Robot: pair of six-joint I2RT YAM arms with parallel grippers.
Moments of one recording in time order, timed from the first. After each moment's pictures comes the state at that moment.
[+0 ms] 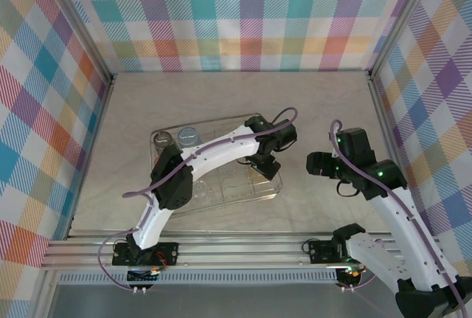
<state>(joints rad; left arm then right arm) -1.00 2.12 1.96 -1.31 -0.24 -0.37 0.35 0.84 0.97 -1.07 0.02 0.36</state>
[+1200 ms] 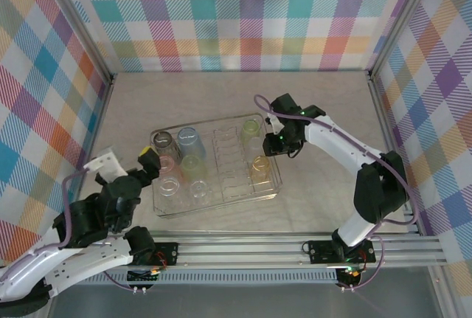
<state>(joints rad) -1.00 0.41 0.83 -0.93 -1.09 -0.85 0.53 1.64 1.32 -0.94 -0.17 0.25</state>
